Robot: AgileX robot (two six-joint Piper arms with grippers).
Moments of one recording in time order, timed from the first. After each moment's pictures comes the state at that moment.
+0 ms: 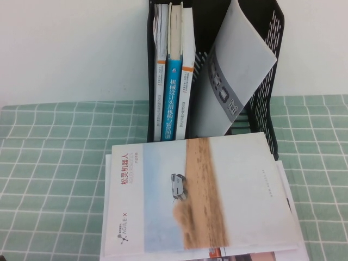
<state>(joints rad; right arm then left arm) 0.41 0.32 -0.31 0.22 0.65 -0.42 -0.09 -0.01 0.02 -0.06 0.38 -0.22</state>
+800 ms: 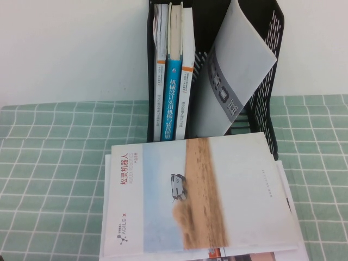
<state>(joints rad) 0.41 0.32 -0.31 0.22 0.65 -0.42 -0.07 -0.01 0.02 -0.07 0.38 -0.11</state>
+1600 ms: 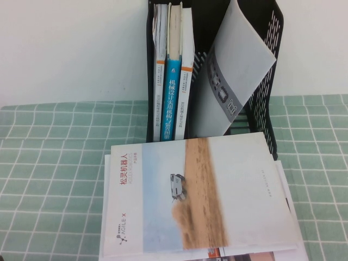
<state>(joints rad) 0.41 0.29 -0.30 0.18 0.64 -0.42 -0.07 -0.01 0.02 -0.07 0.38 -0.10</state>
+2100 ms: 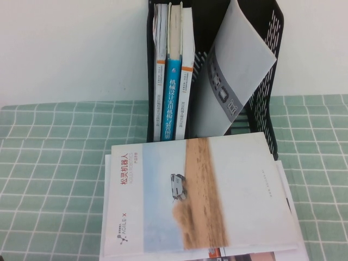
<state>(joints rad) 0.00 -0.01 -0.14 0.12 0.50 -0.42 -0.07 -0.01 0.02 -0.07 0.38 -0.10</state>
